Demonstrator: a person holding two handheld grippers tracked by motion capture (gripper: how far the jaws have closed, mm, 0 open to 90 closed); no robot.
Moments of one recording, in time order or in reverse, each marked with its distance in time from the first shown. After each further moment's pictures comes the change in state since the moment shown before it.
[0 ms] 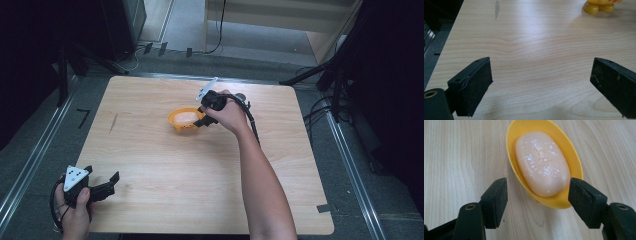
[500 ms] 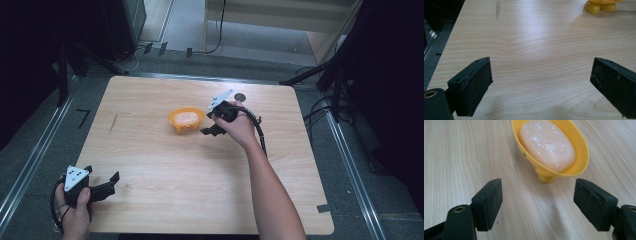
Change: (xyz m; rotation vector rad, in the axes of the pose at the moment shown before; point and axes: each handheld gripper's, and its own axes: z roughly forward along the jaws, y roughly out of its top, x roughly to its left) left arm -0.001 0.000 0.000 0.003 0.005 0.006; right arm 0.023 -0.043 -0.011 -0.100 -0.058 0.084
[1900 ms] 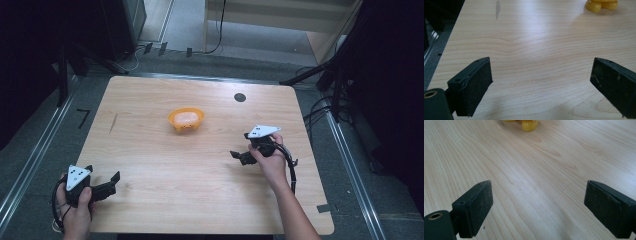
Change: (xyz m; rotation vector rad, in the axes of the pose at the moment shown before) left arm -0.002 0.001 0.002 0.006 0.010 0.013; right arm 0.062 -0.120 -0.065 -0.173 -0.253 0.236
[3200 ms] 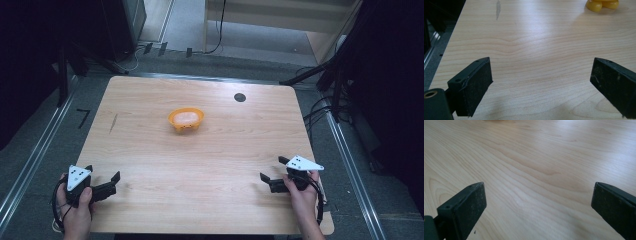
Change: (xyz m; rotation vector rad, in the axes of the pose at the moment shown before) left arm -0.001 0.000 0.000 0.001 0.009 0.009; right arm 0.013 -0.102 -0.082 -0.149 -0.155 0.168
